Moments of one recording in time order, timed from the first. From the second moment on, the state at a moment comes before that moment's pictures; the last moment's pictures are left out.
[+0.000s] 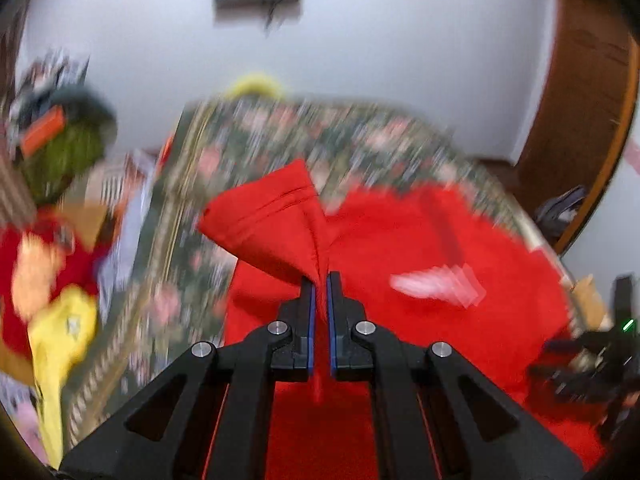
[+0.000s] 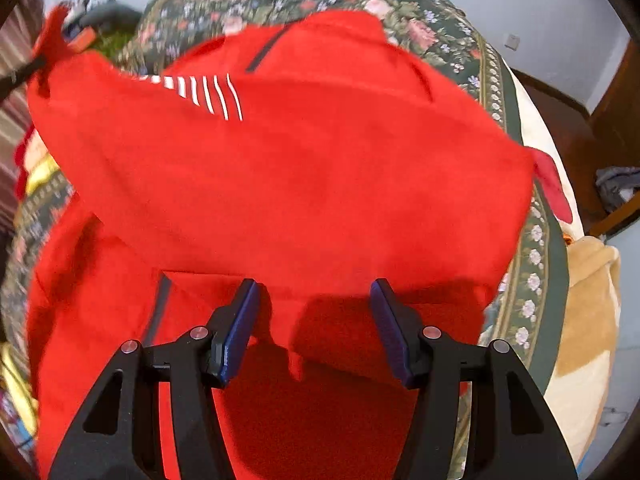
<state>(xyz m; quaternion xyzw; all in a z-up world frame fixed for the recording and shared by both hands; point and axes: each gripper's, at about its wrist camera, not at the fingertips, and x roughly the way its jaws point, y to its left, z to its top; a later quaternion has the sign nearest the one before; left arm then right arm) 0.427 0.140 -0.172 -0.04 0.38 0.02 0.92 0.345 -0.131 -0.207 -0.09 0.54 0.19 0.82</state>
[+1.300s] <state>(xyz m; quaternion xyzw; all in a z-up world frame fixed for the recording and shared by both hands) 0.479 0.137 -0.166 -0.01 0.42 0.00 0.91 0.412 -0.131 -0.133 -0.08 0.47 0.18 0.86</state>
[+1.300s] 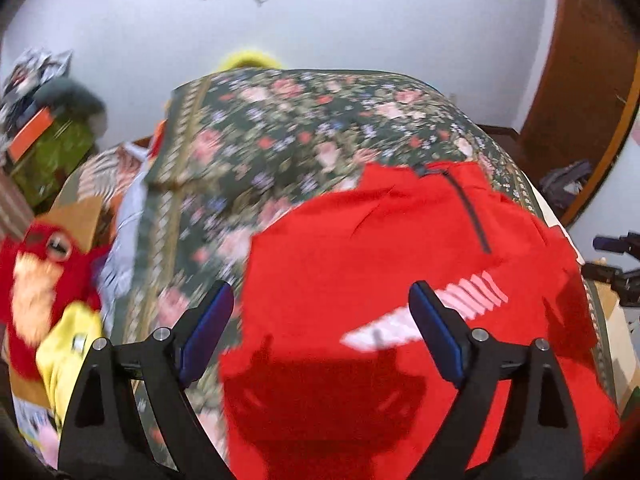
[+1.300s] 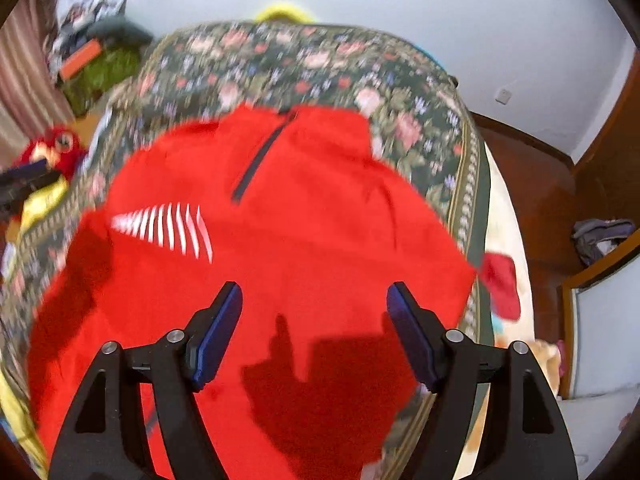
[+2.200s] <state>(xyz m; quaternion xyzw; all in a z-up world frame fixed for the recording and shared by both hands) 0.668 0.115 -0.297 -0.18 0.49 -0.07 0.85 0.569 -0.116 -0.222 0.10 0.52 0.17 0.83</state>
